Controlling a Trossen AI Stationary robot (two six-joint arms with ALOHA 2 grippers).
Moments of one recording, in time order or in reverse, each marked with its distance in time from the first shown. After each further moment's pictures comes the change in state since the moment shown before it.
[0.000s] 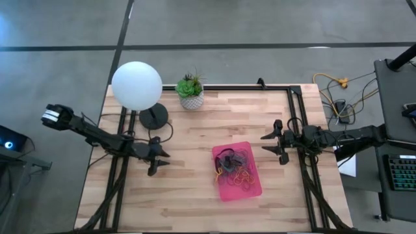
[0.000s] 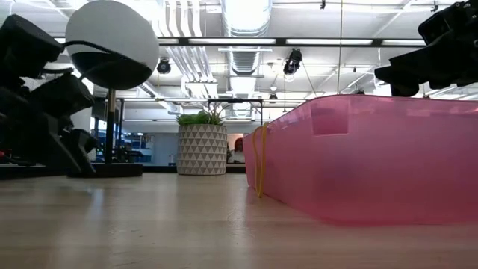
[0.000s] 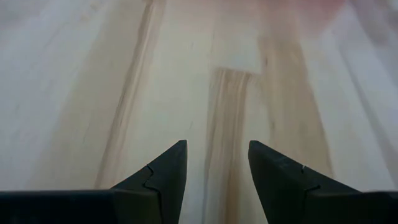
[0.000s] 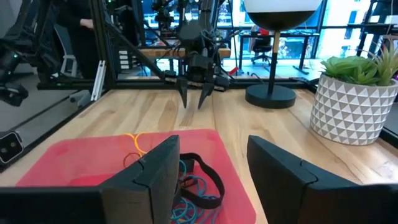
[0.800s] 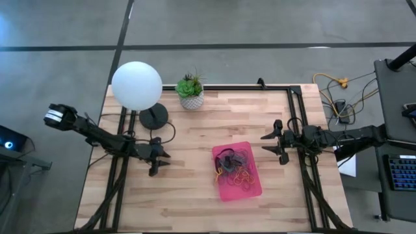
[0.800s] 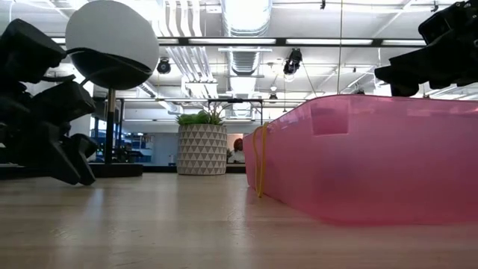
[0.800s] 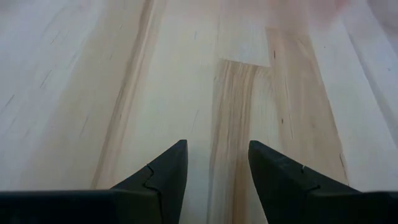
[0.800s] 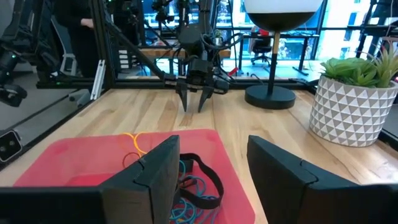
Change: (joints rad) left arm 0.000 0.115 0.003 0.077 -0.002 0.000; right arm 0.000 0.000 0.000 0.000 0.000 -0.009
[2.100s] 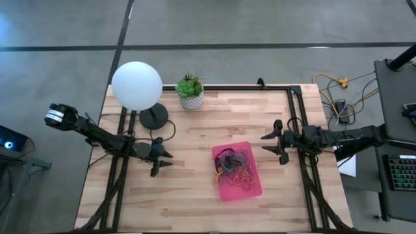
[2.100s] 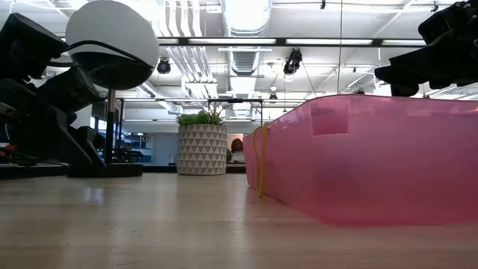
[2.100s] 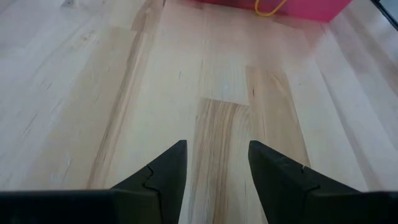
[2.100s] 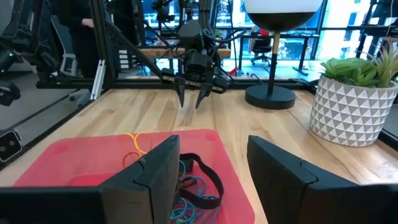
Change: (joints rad) left arm 0.000 0.005 0.009 0.117 0.001 0.000; right arm 0.000 0.000 0.000 0.000 0.000 0.000
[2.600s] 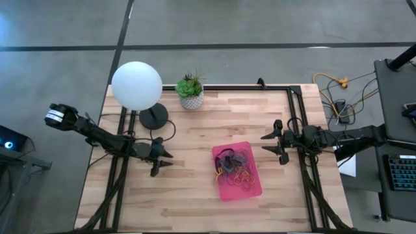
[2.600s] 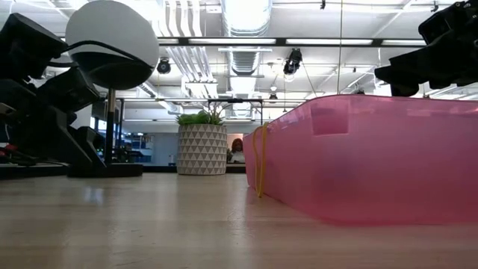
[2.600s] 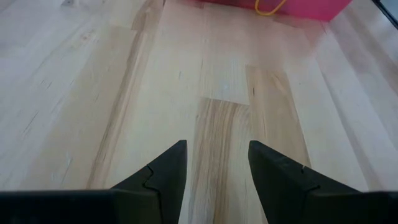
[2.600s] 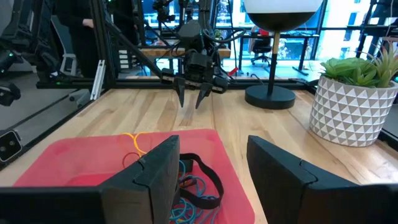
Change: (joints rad) left arm 0.000 0.002 0.000 0.000 0.000 0.000; right arm 0.000 0.000 0.000 0.000 0.000 0.000
